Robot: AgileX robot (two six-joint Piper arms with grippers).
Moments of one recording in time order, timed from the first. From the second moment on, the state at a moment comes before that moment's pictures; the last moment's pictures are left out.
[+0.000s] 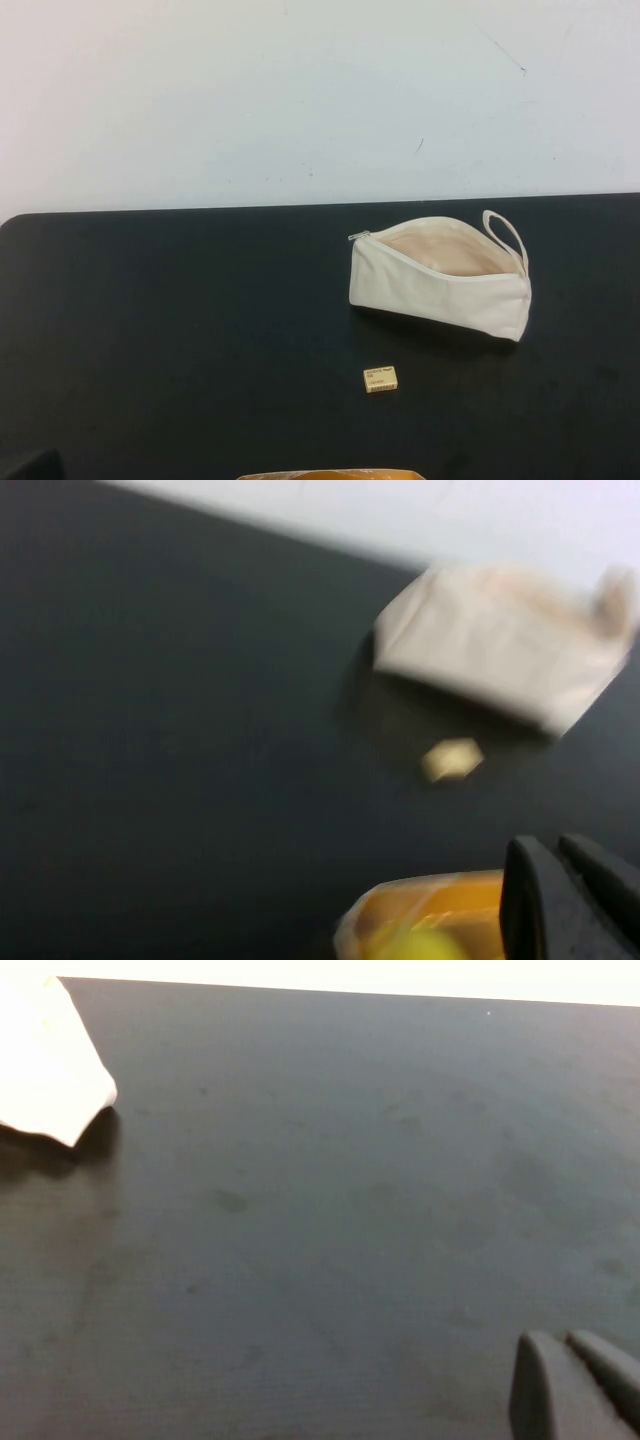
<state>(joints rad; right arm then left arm) -0.08 -0.01 0.02 -0.09 0.42 -0.01 0.08 0.29 -0.42 -0.74 0.79 0.23</state>
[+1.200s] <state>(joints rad) -0.08 -0.01 0.02 -0.09 0.42 -0.01 -0.70 1.68 -1.40 0.11 0.97 -0.12</state>
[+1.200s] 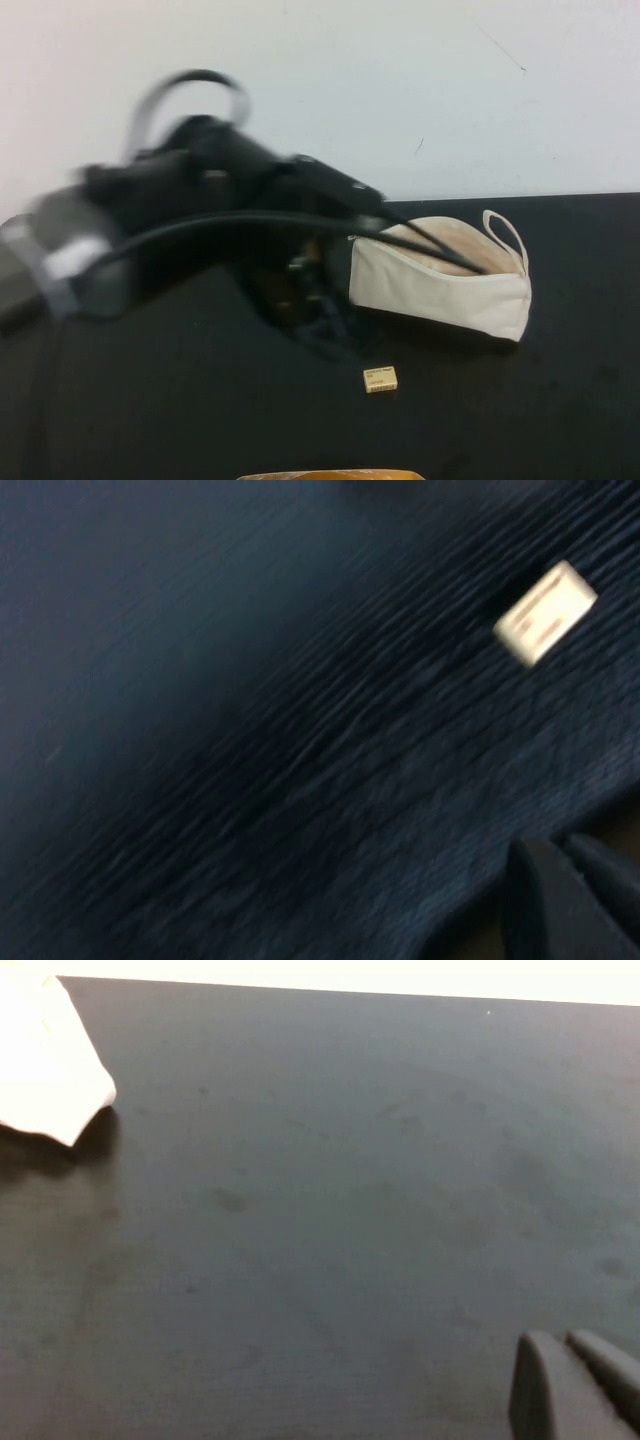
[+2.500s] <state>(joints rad) -0.08 -0.01 0.02 -0.09 0.42 -0.01 -0.73 2.20 -1.73 0.00 1.03 -0.32</state>
